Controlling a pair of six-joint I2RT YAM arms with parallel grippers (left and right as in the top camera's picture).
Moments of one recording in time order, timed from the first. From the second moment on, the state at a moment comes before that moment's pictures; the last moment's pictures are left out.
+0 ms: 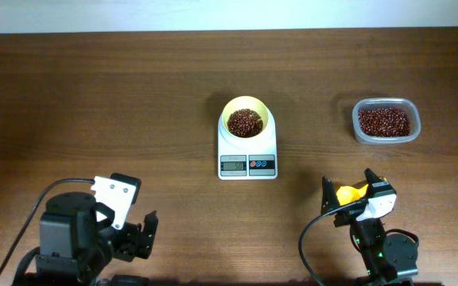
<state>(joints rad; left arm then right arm) -0.11 0.68 1.17 -1.36 0.03 0.17 0.14 0.01 0.01 -0.07 -0.07 0.08</state>
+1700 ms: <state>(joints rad) 0.08 0.02 1.19 -1.30 0.03 0.17 0.14 0.01 0.01 -0.07 -0.07 0.08</state>
